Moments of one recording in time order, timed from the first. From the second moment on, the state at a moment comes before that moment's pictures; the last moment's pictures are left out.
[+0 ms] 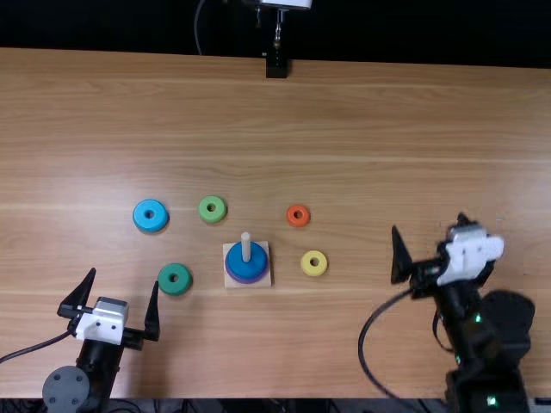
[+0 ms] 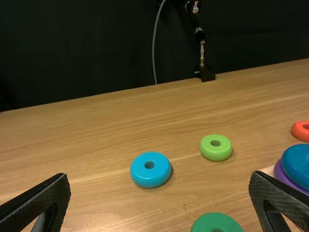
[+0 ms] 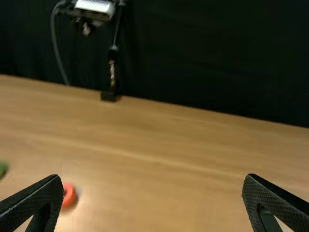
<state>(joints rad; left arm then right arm) -0.06 0.01 0.02 -0.06 0.11 0.09 0.04 0.67 0.52 -0.02 -0.13 -0.16</state>
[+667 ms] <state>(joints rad) -0.06 0.01 0.02 -0.06 0.11 0.09 0.04 0.08 0.05 0.06 -0.05 -0.16</state>
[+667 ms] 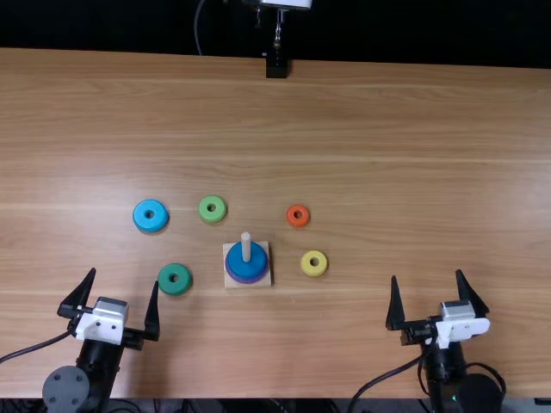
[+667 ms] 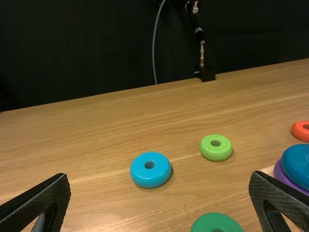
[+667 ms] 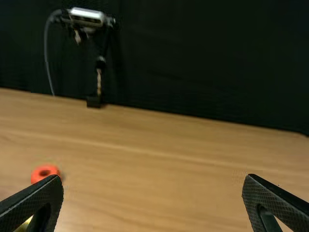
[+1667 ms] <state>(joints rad) -0.06 0.01 0.02 -0.06 0.11 0.09 0.03 0.01 0.03 -0.07 -0.03 -0.16</state>
